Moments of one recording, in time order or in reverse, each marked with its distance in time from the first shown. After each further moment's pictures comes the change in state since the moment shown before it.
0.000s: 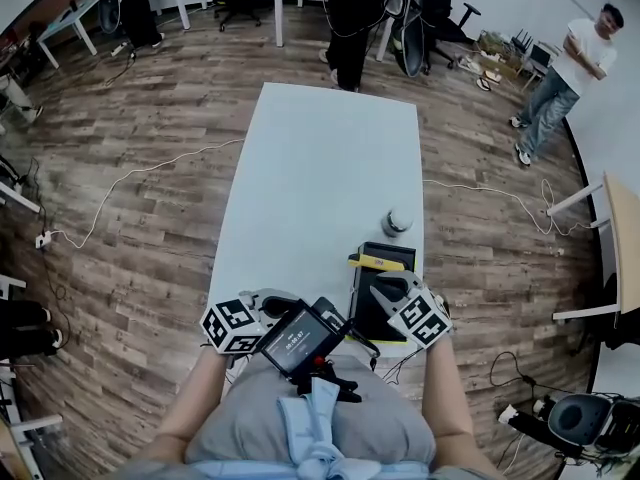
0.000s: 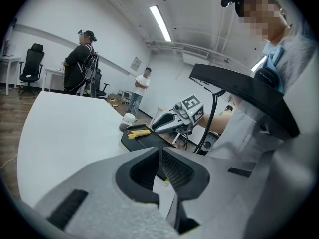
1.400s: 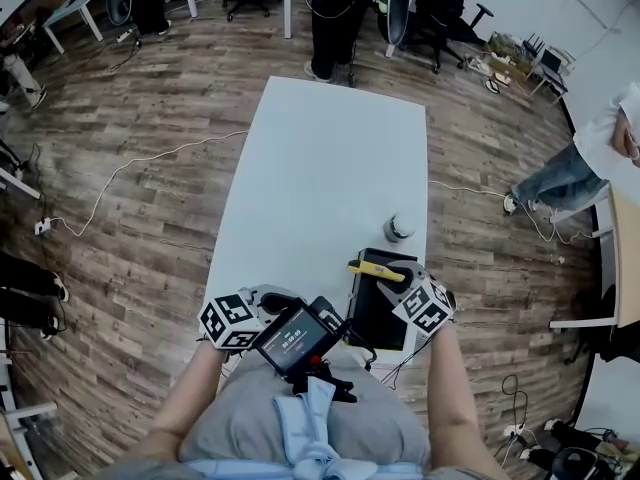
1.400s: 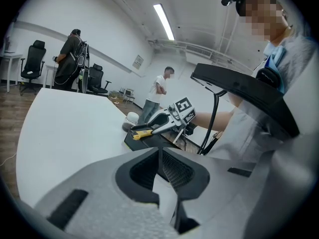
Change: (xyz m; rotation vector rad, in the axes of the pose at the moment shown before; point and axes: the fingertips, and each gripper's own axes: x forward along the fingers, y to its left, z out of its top) left arm 0.005 0.016 0.003 -0.027 0.015 0.003; right arm 0.020 -0.043 -0.027 -0.121 0.122 0.013
